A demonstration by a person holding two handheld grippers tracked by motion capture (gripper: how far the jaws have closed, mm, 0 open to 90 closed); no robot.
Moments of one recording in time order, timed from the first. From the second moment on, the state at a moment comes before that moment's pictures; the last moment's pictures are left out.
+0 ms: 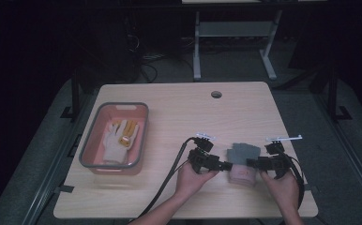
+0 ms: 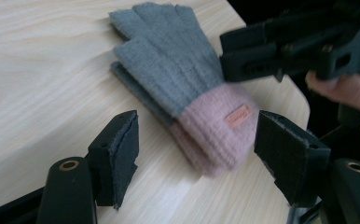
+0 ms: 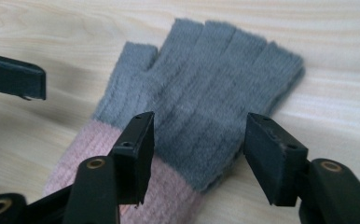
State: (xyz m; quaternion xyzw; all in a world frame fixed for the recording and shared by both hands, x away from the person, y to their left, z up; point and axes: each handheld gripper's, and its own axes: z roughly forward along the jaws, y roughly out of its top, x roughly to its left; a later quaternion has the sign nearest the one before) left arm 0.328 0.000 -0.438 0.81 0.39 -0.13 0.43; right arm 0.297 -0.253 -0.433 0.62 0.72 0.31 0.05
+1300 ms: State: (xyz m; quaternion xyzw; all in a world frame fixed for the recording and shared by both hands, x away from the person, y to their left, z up) left arm 0.336 -0.024 -0.474 0.78 0.45 -0.20 0.40; right arm 0.298 -0.253 -0.455 0.62 0.70 0.35 -0.02
